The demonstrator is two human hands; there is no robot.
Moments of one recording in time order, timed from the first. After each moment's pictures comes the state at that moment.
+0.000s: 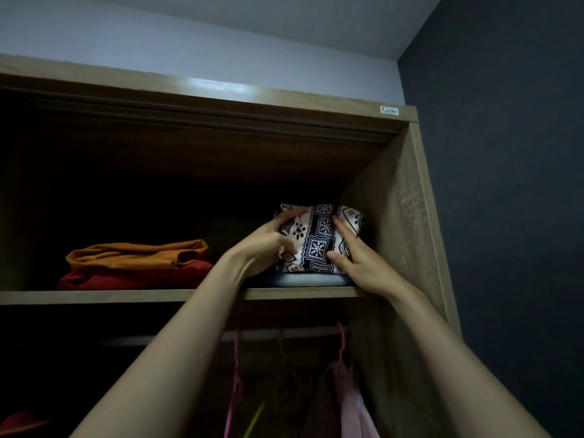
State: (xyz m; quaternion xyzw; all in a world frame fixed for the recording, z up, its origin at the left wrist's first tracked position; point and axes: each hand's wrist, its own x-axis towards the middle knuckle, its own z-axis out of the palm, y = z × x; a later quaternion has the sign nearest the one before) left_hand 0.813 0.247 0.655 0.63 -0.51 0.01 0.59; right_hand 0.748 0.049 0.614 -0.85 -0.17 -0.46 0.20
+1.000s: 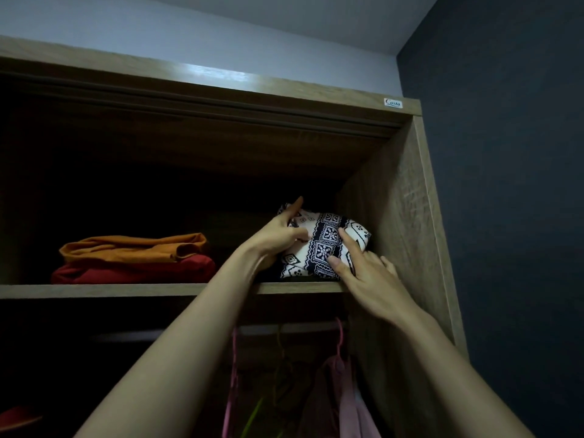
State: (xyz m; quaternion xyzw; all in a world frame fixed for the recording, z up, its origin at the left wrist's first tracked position) left_hand 0.805 0.232 0.655 0.68 -0.47 0.10 0.55; right_hand 0.723 0.067 0.577 -0.87 -0.02 -0.48 0.11
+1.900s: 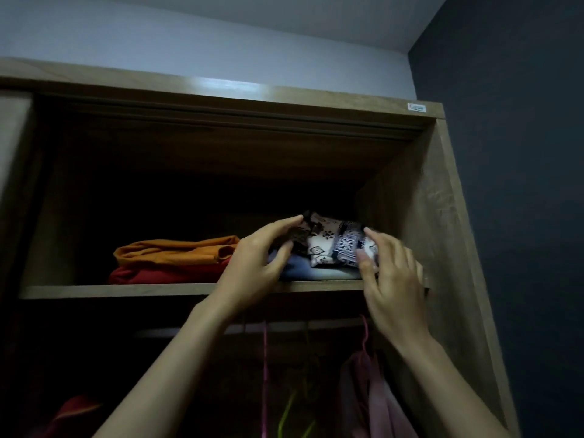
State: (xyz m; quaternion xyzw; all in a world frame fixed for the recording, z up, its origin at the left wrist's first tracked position) left_hand 0.772 0.330 0.598 0.64 -0.51 0.48 0.32; right_hand 0.715 0.119 0.551 -0.69 -0.03 -0.72 0.11
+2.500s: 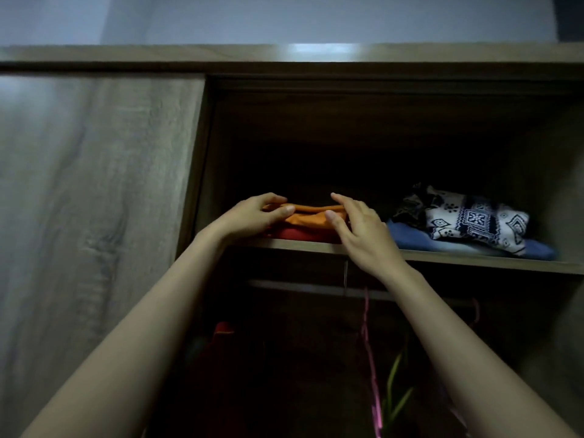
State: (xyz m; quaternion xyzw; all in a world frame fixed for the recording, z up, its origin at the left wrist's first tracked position) left_hand 0.813 0.517 0.616 0.85 -0.27 0.30 0.34; right_hand 0.778 0.296 0.586 -0.82 -0.20 -0.51 0.17
